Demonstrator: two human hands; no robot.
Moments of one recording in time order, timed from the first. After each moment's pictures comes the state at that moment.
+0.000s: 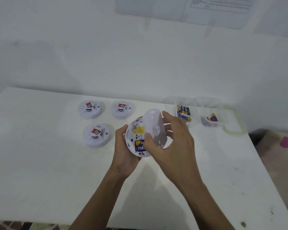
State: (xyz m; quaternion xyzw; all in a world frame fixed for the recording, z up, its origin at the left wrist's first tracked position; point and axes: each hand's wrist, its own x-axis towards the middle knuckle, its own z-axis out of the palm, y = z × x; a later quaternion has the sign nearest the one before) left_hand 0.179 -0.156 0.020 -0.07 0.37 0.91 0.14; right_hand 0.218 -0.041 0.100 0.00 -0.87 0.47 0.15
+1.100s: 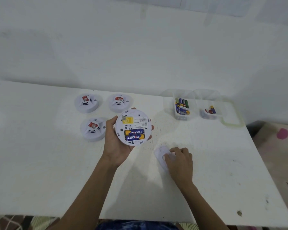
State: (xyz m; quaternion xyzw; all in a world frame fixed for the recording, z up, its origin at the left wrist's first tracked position) left_hand 0.156 -0.179 0.000 -0.01 0.27 0.93 0.24; right_hand 0.209 0.030 -0.085 -0.18 -0.96 0.21 0.03
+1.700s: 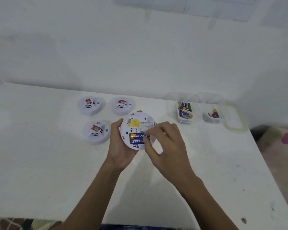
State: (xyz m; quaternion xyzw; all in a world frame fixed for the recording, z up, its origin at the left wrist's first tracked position) left_hand 0.164 -0.172 0.015 -0.07 0.31 0.93 0.16; right_hand 0.202 -0.032 0.044 0.17 -0.90 0.29 0.27
